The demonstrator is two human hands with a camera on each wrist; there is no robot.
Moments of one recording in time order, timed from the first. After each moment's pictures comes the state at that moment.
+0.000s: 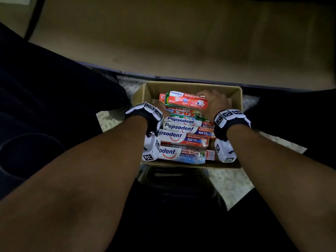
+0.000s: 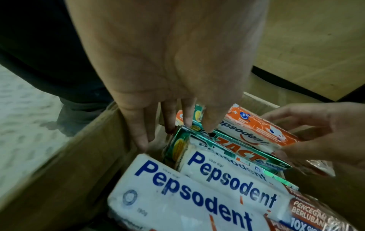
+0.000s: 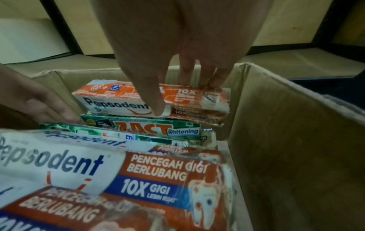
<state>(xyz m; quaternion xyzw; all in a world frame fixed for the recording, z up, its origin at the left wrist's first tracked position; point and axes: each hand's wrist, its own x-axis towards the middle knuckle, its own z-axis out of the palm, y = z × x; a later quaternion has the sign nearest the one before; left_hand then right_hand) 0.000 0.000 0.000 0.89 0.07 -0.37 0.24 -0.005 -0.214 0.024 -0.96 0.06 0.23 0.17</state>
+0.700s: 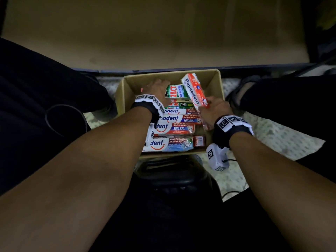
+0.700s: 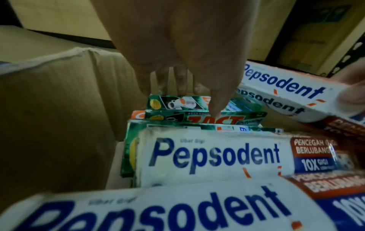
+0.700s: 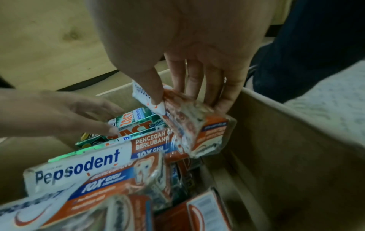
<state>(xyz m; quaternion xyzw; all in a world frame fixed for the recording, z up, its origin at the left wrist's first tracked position) 0.018 -0.052 -0.003 0.95 -0.15 -0.23 0.13 -0.079 -0.253 0.044 -0.91 0.24 0.21 0.27</state>
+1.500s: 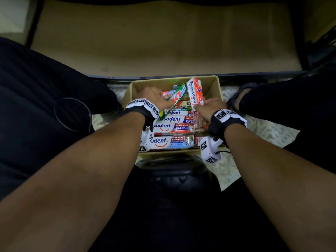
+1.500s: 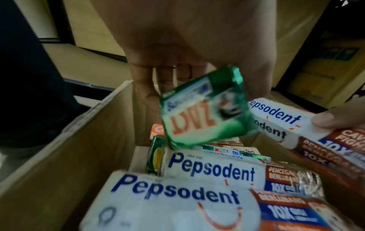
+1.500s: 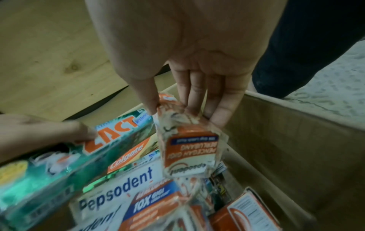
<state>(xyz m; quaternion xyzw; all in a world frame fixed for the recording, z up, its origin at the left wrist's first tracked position) -0.014 -0.033 0.051 0.97 -0.04 -0.22 0.13 -0.083 -0.241 0.064 -0.88 0.25 0.21 0.34</state>
